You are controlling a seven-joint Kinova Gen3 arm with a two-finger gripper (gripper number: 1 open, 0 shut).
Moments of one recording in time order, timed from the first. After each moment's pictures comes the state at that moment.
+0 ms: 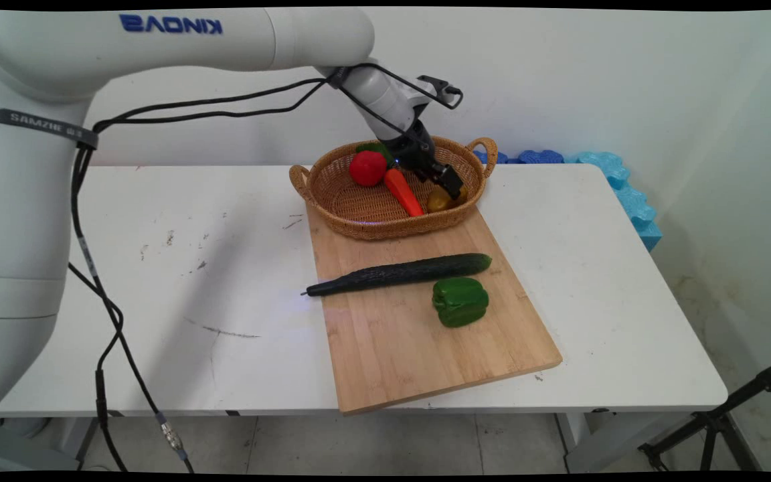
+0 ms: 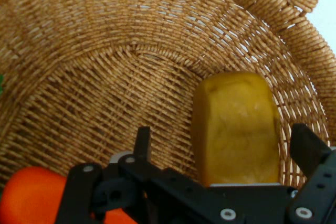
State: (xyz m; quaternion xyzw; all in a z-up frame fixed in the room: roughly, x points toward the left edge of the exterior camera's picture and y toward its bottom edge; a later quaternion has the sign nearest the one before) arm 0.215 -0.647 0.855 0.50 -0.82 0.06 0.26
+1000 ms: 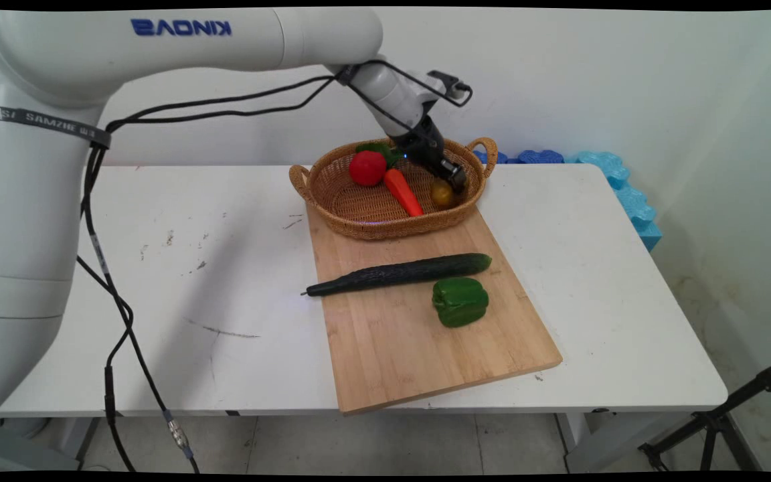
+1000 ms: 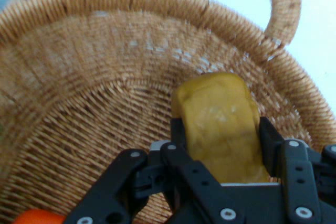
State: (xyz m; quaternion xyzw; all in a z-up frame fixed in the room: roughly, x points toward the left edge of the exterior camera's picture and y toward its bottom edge) arm 0.205 -0.655 0.863 0.47 -0.84 0.07 0.27
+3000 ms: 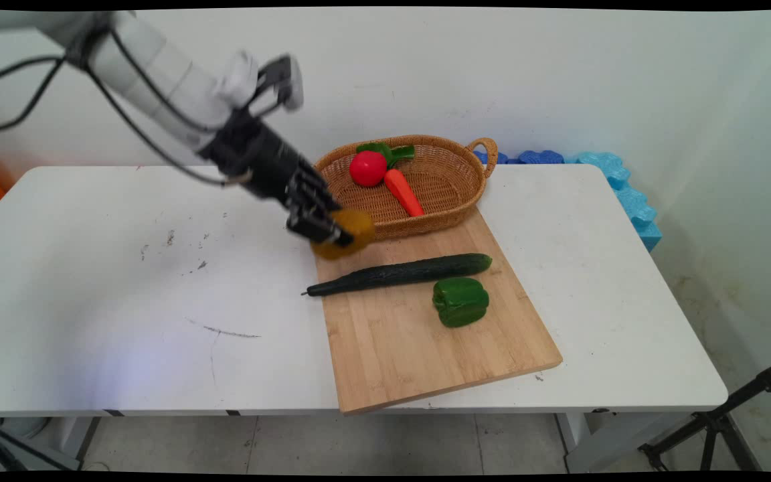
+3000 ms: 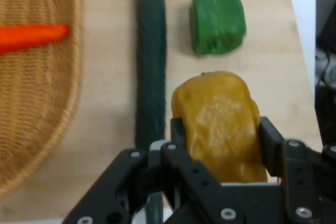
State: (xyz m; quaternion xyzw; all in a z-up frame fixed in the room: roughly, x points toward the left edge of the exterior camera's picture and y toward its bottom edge) arm 0.335 -0.381 0.973 0.27 -0.91 0.05 0.31
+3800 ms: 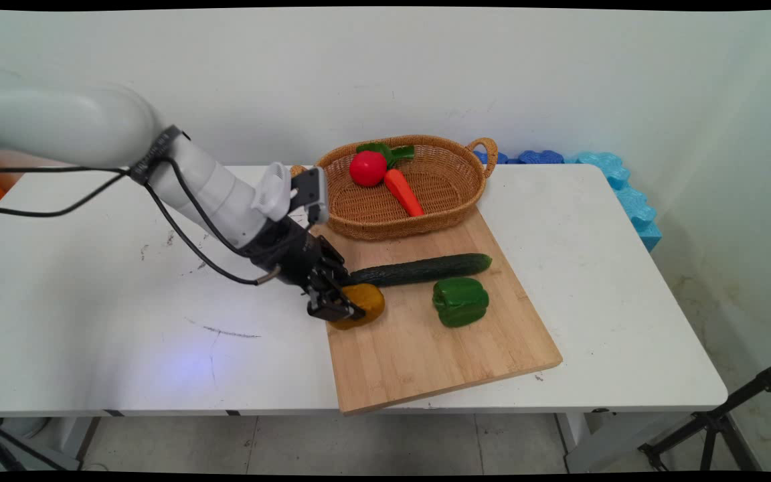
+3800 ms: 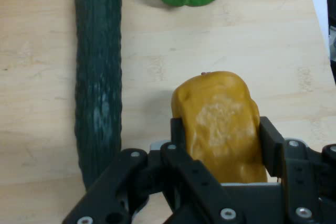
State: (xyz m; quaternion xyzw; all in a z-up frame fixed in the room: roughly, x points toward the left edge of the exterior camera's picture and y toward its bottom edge) arm 0.309 -0.360 0.859 0.25 -0.92 0.04 0.30
